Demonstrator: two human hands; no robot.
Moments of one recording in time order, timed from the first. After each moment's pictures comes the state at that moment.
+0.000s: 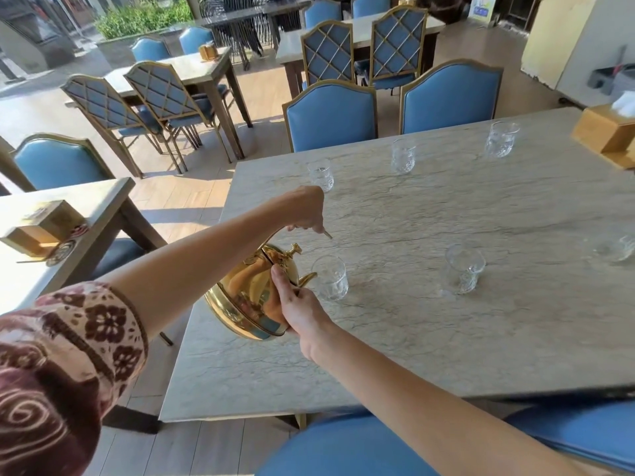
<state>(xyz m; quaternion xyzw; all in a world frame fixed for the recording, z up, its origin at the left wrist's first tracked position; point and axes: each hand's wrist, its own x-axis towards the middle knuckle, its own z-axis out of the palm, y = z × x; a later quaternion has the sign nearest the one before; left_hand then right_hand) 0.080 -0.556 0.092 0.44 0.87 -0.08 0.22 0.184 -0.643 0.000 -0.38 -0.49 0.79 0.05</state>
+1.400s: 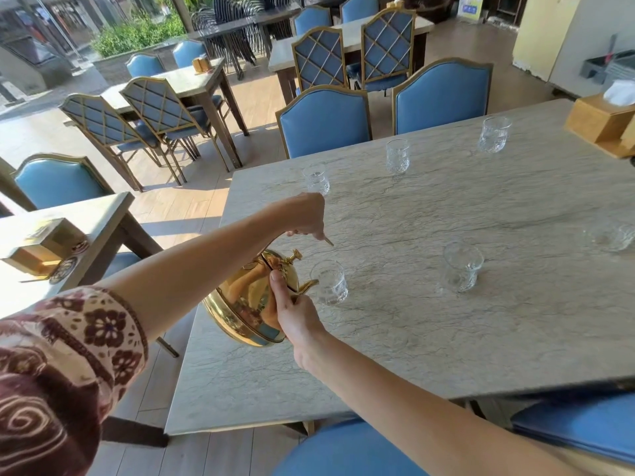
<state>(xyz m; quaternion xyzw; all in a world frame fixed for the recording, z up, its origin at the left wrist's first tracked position) 0.086 -0.549 0.093 0.48 0.85 -0.13 0.18 0.177 -0.646 -0.014 -0.38 -0.47 0.79 0.10</state>
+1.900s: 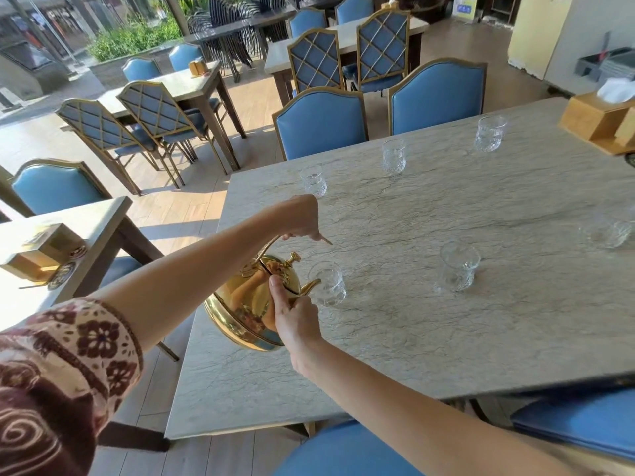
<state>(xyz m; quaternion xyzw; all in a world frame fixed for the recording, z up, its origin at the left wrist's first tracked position) 0.087 -0.555 0.095 0.47 0.86 -0.08 0.20 0.154 -0.658 -0.046 -0.46 -0.56 0.67 0.15</state>
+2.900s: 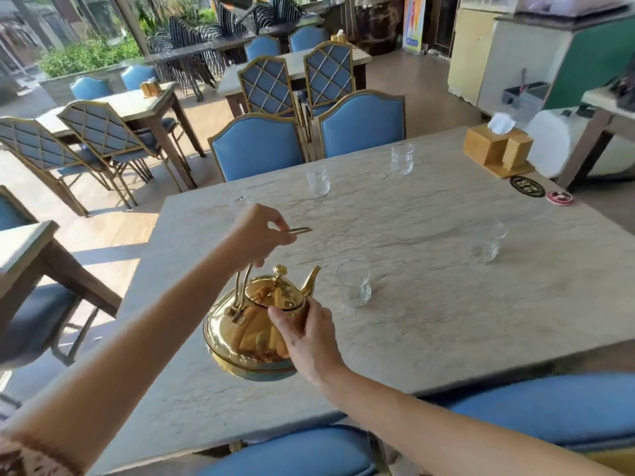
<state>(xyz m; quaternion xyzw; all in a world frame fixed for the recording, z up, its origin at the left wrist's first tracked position) 0.220 -0.510 0.106 0.42 0.84 0.26 0.23 0.351 -0.543 -0.022 -0.39 -0.67 0.60 0.18</state>
